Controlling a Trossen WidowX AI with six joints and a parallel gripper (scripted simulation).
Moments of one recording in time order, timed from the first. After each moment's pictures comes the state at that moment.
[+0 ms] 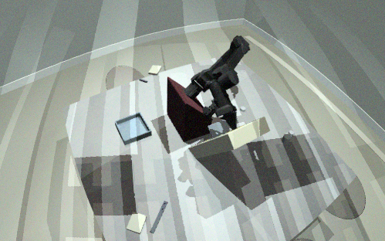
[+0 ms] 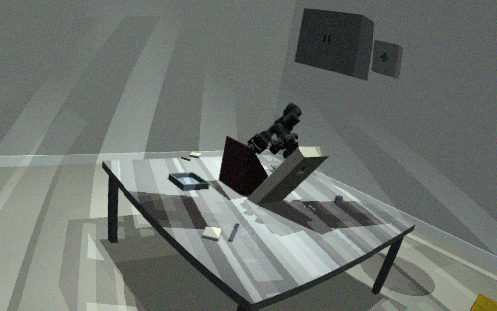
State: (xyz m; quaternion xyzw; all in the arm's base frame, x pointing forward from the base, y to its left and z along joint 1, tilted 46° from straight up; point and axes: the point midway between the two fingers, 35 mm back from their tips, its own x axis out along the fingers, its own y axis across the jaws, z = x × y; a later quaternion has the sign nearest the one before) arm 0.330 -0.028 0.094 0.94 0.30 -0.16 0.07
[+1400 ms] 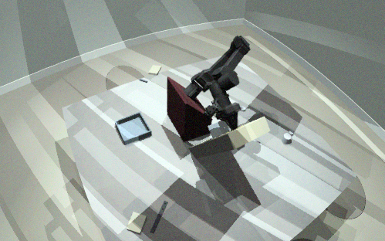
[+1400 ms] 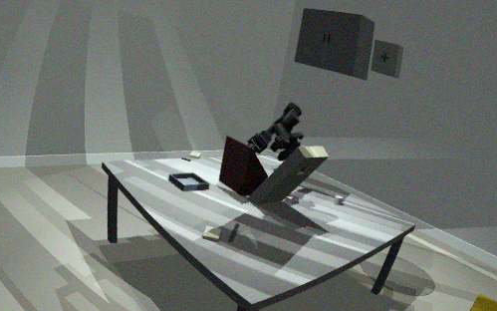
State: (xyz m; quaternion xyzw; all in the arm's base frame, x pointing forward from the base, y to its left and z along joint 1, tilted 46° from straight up) arm 0.333 -0.026 0.092 0.91 0.32 -0.10 0.25
